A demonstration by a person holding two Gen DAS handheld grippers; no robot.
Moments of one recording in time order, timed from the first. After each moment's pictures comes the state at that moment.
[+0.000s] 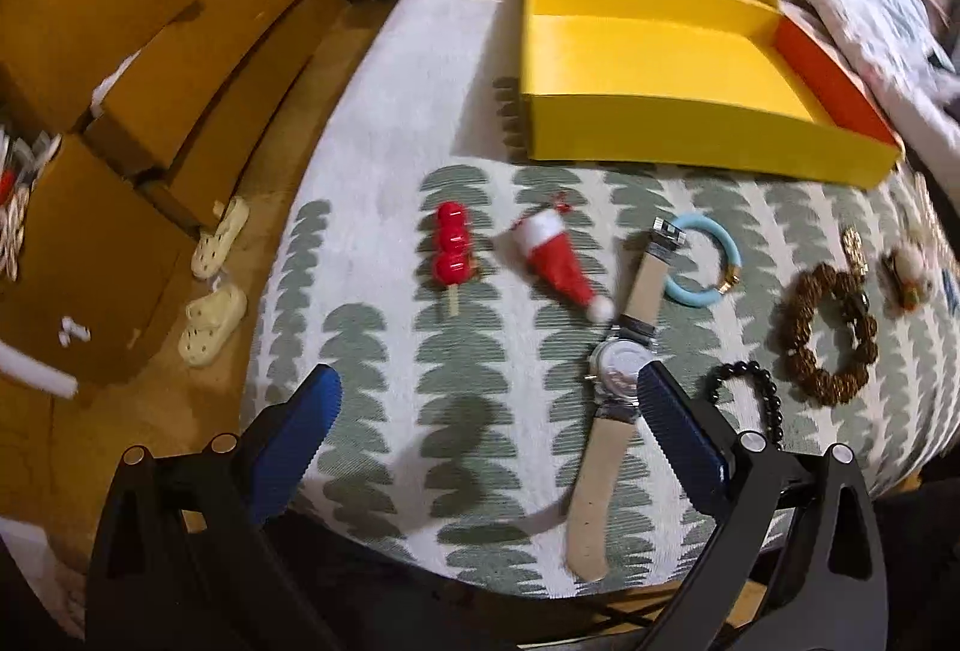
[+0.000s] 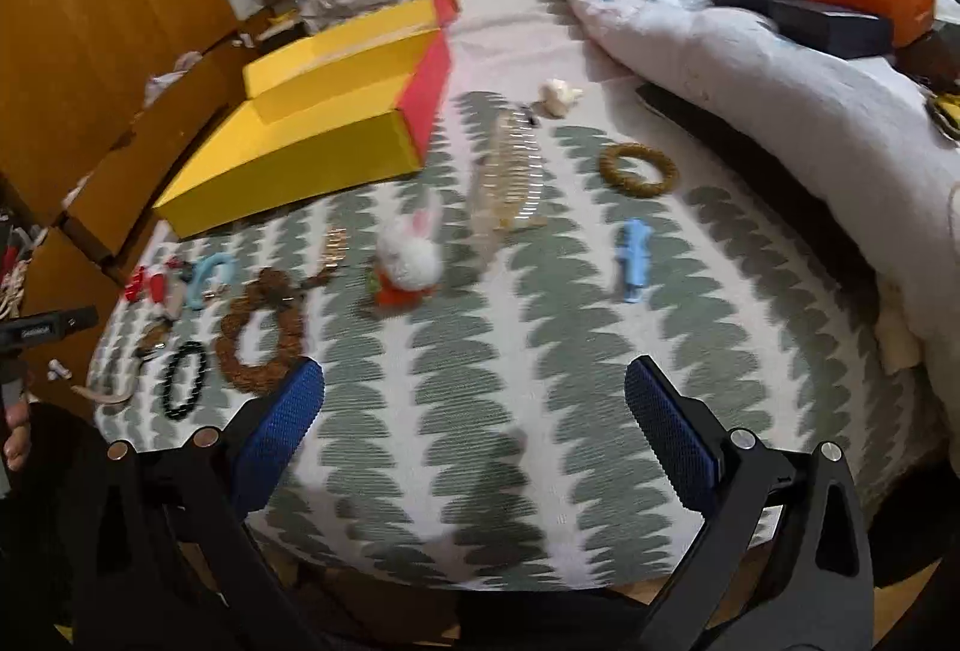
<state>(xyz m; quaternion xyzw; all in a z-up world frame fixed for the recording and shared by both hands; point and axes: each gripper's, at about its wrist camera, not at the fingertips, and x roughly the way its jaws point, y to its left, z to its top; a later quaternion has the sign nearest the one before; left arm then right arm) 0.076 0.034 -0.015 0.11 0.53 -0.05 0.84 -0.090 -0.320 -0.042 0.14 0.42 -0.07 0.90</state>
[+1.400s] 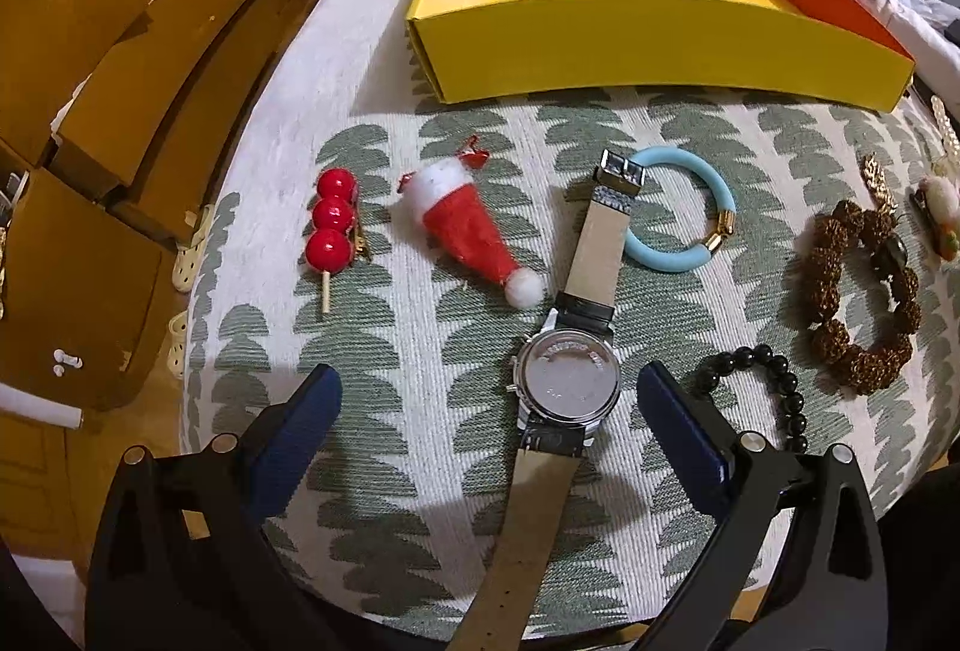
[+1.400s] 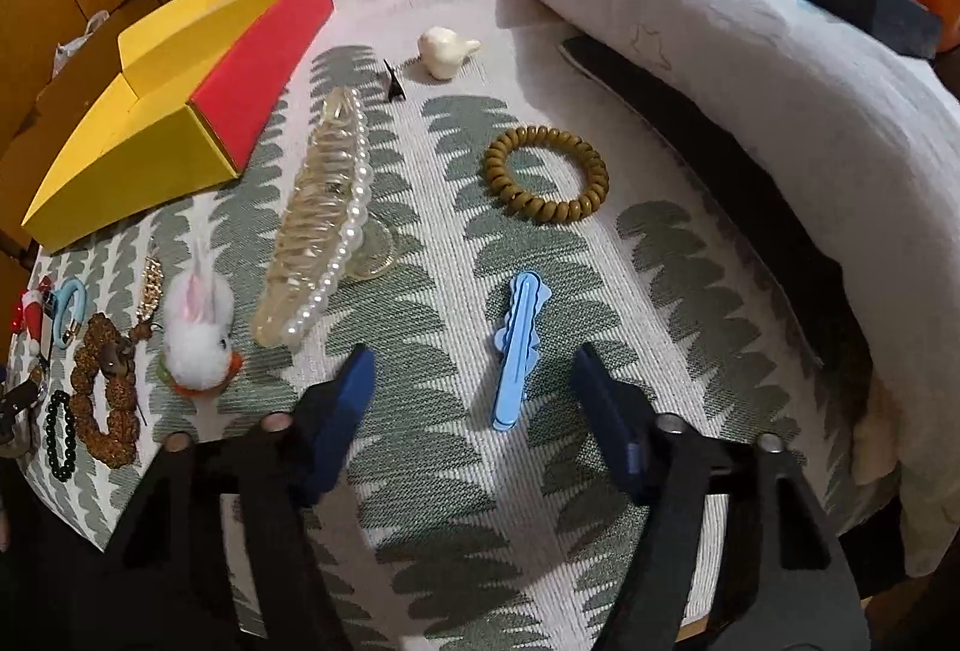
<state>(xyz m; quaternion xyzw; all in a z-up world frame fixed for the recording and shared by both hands) 0.084 -0.007 -0.063 0.14 0.55 -0.07 0.82 -0.009 -0.385 -0.080 0.11 0.50 -0.13 0.85</state>
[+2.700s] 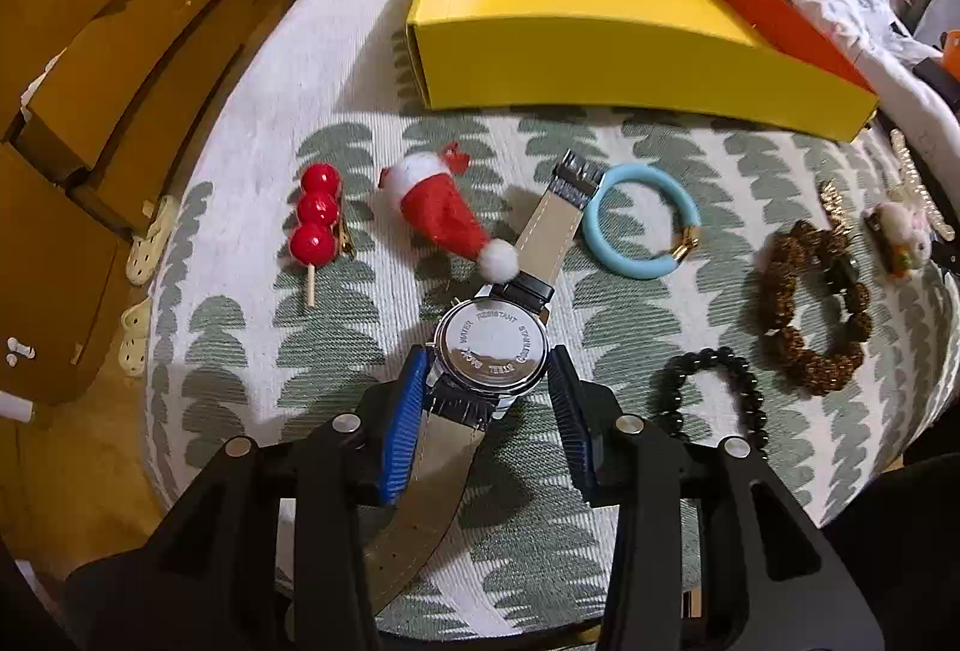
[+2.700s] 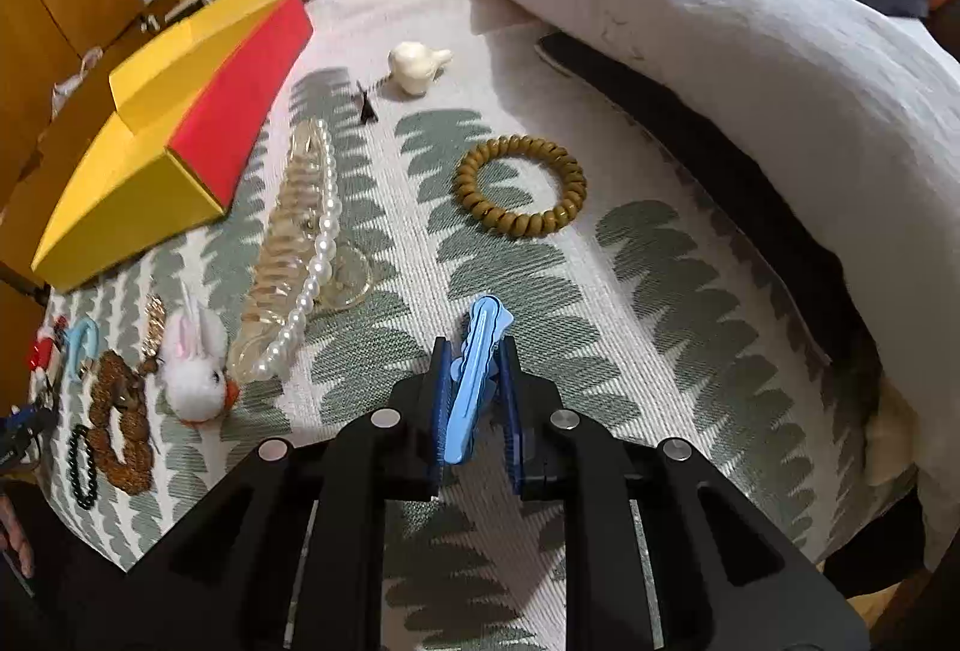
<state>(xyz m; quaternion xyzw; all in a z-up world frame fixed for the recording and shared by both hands) 0.082 0.014 -0.053 0.08 0.54 -0.12 0.83 -0.016 -0.402 -0.077 0.16 0.48 -0.13 0.85</state>
